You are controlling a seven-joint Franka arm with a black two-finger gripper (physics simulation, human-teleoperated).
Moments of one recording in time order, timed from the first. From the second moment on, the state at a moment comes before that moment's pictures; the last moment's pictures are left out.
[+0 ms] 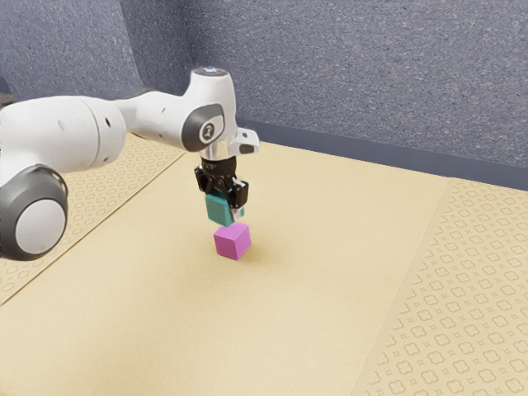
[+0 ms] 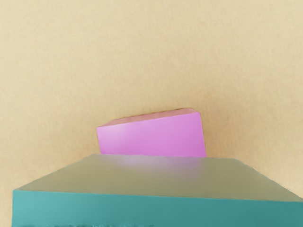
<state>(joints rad) -0.07 0.60 0.05 -1.39 0.03 1.94 0.11</state>
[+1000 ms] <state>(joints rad) -0.07 0.63 0.05 -1.41 0.03 2.01 0.04</state>
